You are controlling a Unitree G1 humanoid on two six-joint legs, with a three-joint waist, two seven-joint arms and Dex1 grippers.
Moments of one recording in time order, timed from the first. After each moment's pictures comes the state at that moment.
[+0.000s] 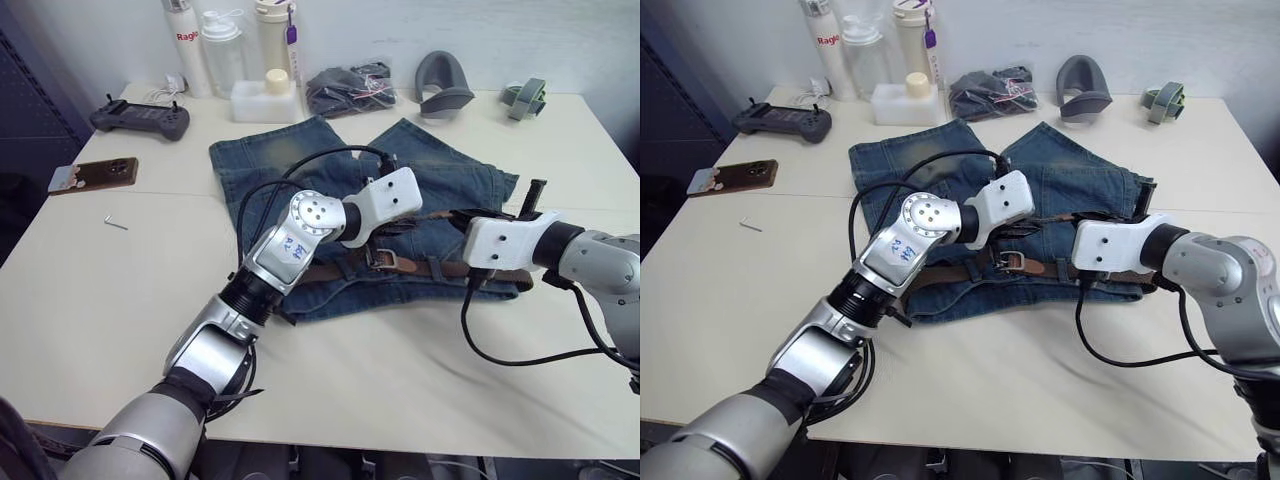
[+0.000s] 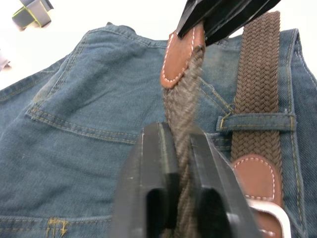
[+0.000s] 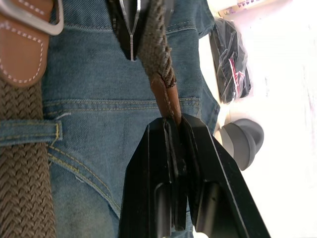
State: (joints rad) left arm -1.02 0.12 -0.40 0.30 0.05 0.40 -0.70; right arm -0.35 -1.00 -0.04 -0.33 -0.17 0.07 0.79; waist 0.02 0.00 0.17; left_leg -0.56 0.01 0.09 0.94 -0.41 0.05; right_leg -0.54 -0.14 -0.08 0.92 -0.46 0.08
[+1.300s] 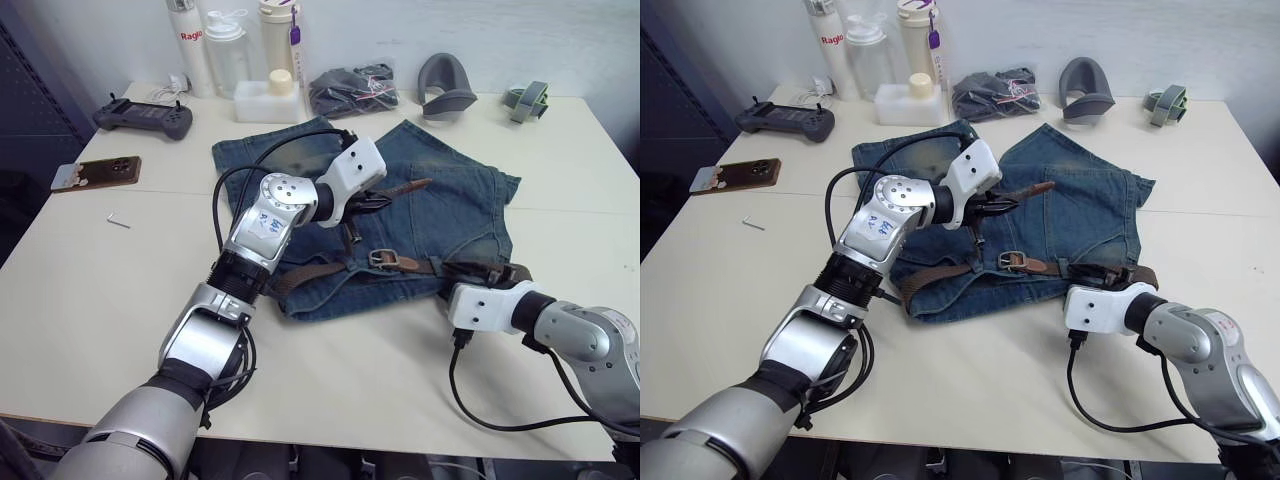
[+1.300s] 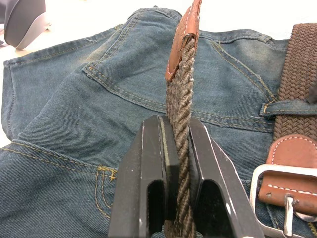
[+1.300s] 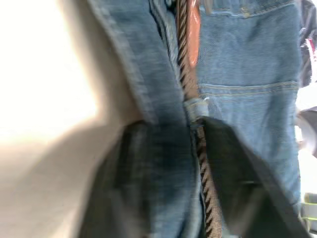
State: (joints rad) left arm -1.08 0.17 -0.25 0.45 -0.01 0.41 -0.76; right arm -0.03 -0.87 -0.04 -0.42 -0.26 0.05 0.77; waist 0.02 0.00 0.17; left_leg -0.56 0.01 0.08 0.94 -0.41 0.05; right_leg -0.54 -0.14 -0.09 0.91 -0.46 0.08
